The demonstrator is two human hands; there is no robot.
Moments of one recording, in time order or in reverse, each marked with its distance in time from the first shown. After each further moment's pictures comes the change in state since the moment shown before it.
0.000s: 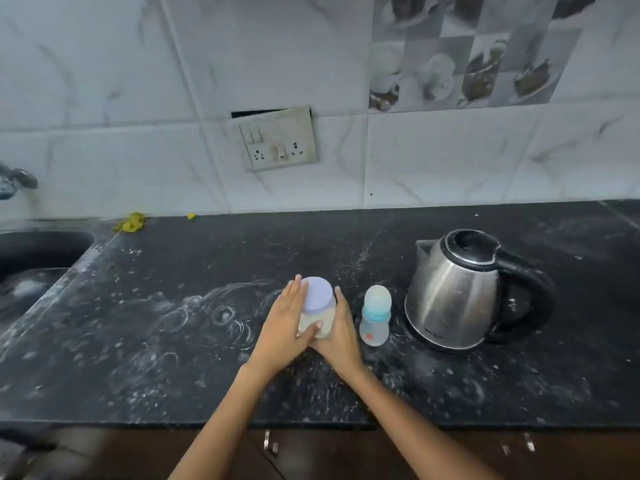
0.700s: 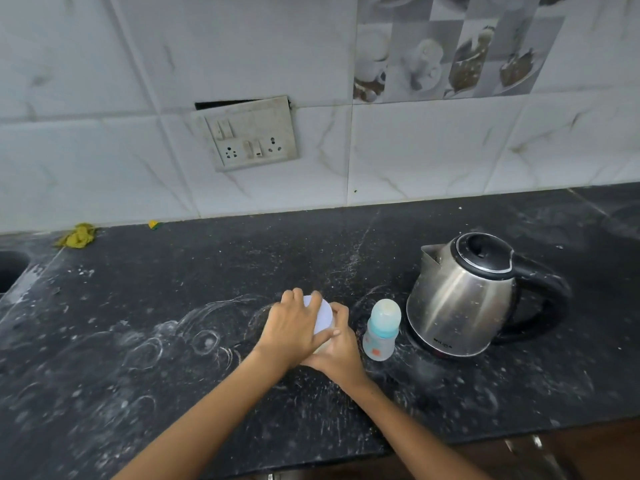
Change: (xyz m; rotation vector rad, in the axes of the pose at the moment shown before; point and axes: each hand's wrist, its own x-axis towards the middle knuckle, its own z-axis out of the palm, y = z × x) left_hand 0.056 0.012 -0.024 0.702 -0.246 0.138; right_hand 0.021 0.000 0.011 0.059 -0.035 0.117
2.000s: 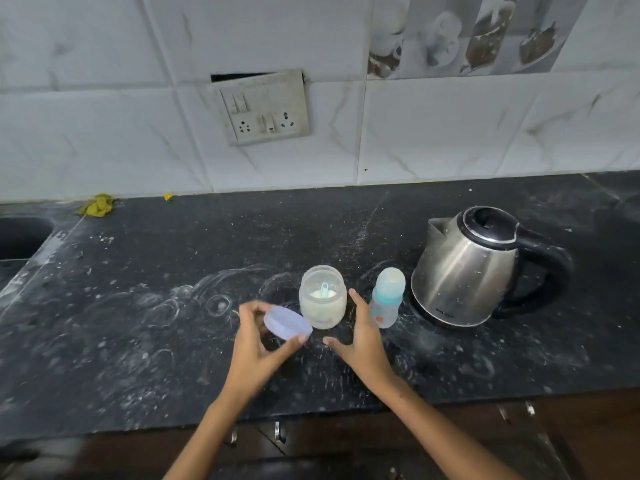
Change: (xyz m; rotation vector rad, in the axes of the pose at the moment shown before) left_hand -0.111 -0.007 0.040 -1.420 0.409 -0.248; right_hand -0.049 0.020 -0.019 -0.189 0.068 -0.120
